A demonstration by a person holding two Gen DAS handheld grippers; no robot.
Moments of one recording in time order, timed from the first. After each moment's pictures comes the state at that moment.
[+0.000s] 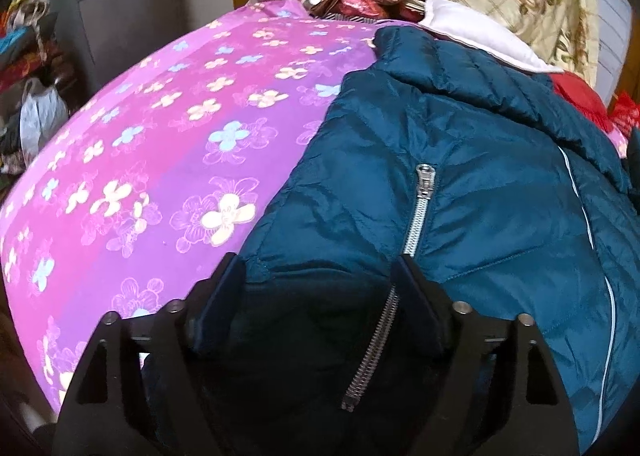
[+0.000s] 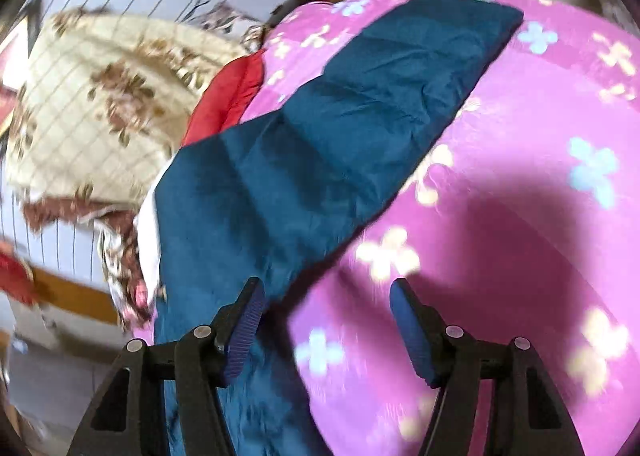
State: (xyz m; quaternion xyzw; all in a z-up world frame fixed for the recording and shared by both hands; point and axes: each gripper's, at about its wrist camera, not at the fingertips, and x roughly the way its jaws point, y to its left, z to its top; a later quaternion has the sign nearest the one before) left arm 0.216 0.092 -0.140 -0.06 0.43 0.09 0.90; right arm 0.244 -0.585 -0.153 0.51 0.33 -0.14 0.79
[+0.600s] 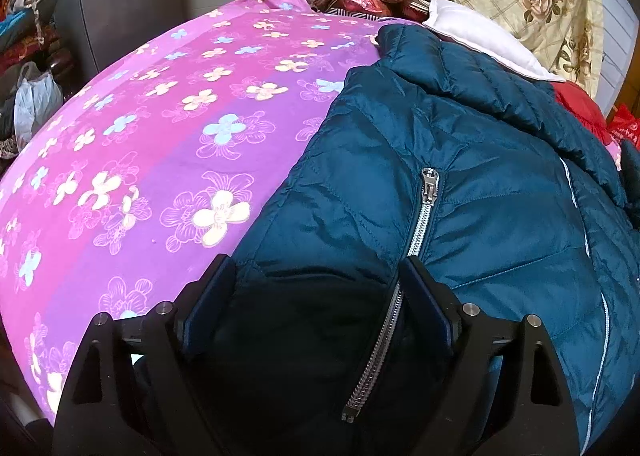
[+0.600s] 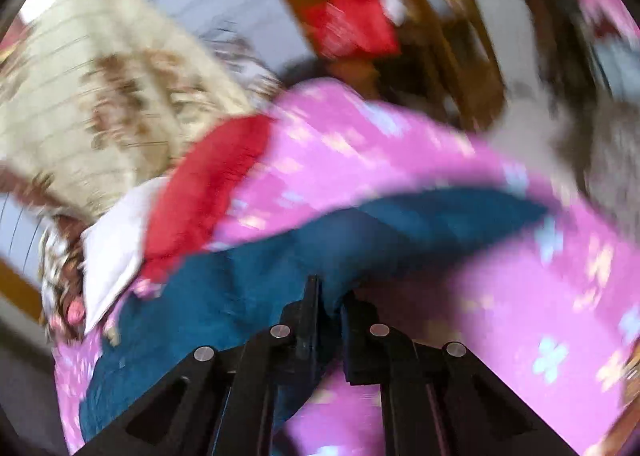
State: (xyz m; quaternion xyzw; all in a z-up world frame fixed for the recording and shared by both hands) left arm 0.222 0.093 -0.142 -0.07 0.43 0.09 0.90; right arm 0.322 -0.582 -0.013 0.30 0.31 -0.24 0.87
